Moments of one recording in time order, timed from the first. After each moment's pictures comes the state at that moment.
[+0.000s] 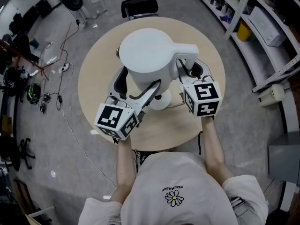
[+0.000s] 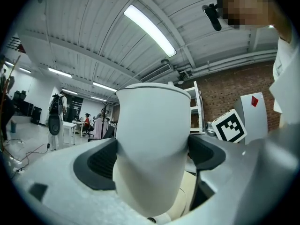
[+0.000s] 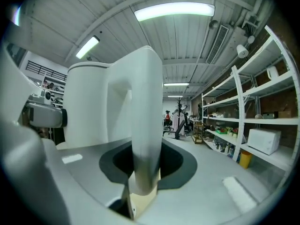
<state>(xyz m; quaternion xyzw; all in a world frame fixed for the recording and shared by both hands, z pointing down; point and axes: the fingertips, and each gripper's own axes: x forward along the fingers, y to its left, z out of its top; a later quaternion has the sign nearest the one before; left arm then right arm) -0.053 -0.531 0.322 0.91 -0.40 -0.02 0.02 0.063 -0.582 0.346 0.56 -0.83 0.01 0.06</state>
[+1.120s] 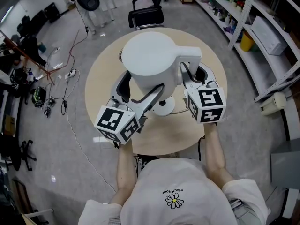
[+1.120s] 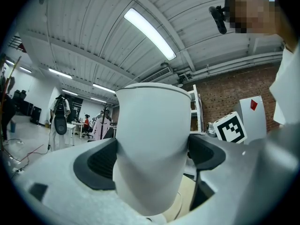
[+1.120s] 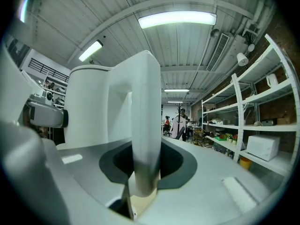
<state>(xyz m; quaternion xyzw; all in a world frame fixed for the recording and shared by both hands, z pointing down) -0.071 -0.508 0.289 0.92 -0.40 -0.03 0.02 0.047 -0.556 0.304 0.56 -0.83 -0.03 0.04</state>
